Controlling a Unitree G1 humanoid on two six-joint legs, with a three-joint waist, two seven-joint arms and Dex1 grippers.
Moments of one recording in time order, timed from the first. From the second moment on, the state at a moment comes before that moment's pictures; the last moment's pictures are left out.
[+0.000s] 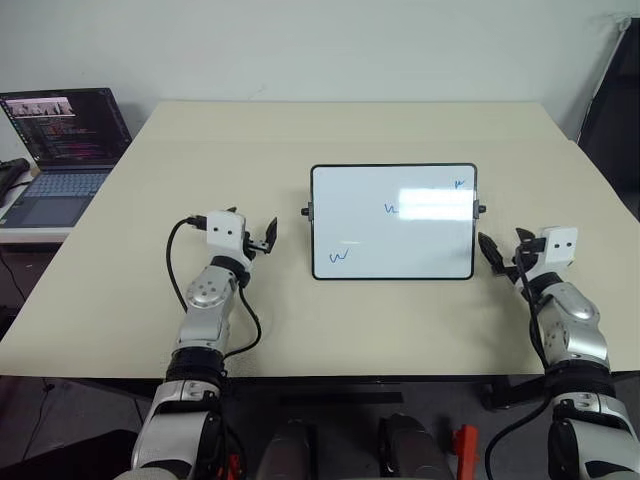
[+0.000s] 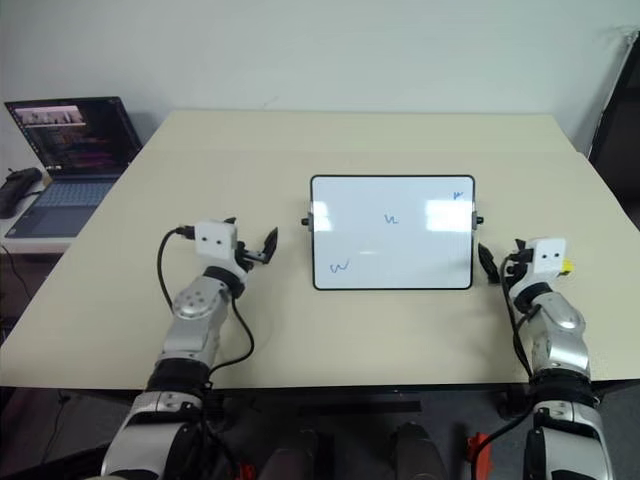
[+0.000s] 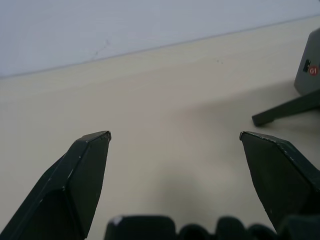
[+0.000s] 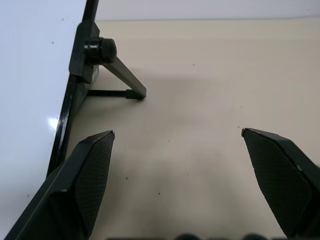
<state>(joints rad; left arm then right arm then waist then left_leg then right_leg) -0.50 0.29 0.12 0.54 -0.08 -0.17 -0.25 -0.42 -0.44 -0.31 0.55 0.27 -0.05 0.51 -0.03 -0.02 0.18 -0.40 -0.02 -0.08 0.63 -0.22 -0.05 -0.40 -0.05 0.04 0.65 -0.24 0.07</state>
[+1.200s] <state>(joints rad) -0.30 0.63 0.12 0.03 -0.46 0.33 -0.88 -0.37 -0.65 -0.39 0.53 0.36 0.09 0.60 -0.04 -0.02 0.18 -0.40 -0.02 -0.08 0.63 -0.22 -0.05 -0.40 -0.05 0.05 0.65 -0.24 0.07</state>
